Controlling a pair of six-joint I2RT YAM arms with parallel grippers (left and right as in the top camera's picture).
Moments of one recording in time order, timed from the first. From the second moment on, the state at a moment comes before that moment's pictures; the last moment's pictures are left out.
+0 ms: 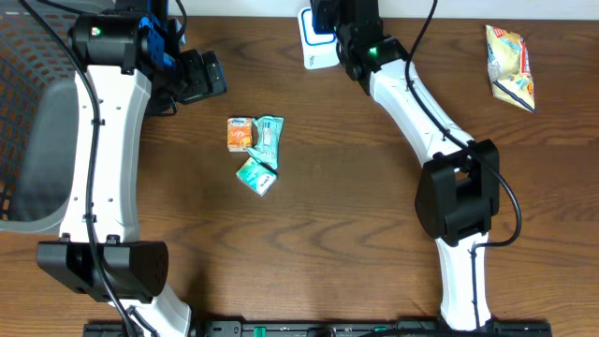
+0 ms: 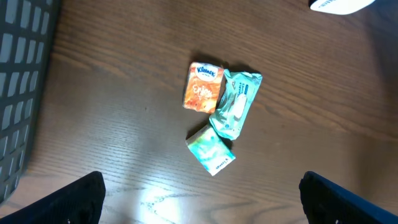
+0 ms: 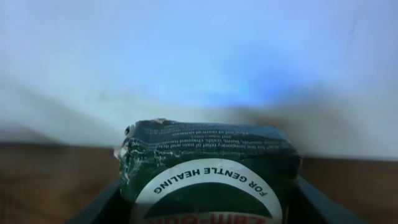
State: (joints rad) left arm -0.05 1.83 2.07 -1.47 0.12 -0.34; right arm 0.39 2.28 2.04 -0.11 0.11 0.28
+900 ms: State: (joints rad) left arm -0.05 1.83 2.07 -1.47 0.12 -0.34; right arm 0.33 2.44 2.04 0.00 0.14 0.17
